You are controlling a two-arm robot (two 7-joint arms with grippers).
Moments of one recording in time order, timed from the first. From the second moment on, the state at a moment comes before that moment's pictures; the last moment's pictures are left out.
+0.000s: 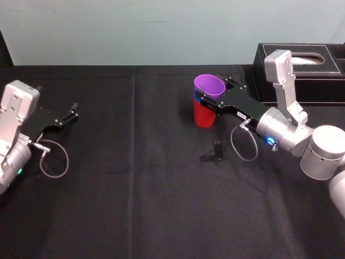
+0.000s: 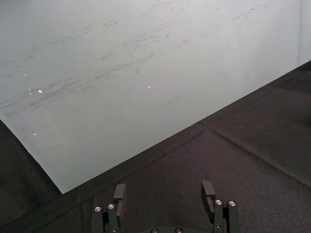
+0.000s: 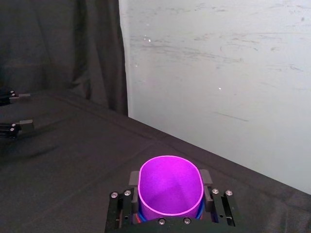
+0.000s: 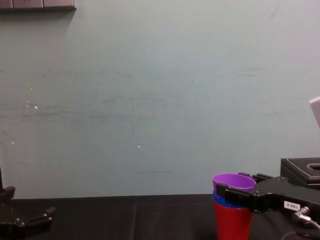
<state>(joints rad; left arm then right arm) -0.20 0.60 0.45 -1.41 -0.25 -0.12 0.03 0.44 0.32 -0.37 -1.09 0.35 -0.14 0.54</state>
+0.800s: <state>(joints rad) -0.20 0.60 0.45 -1.41 -0.25 -0.12 0.03 0.37 0.35 -0.35 -1.20 0.36 -0.13 0.51</state>
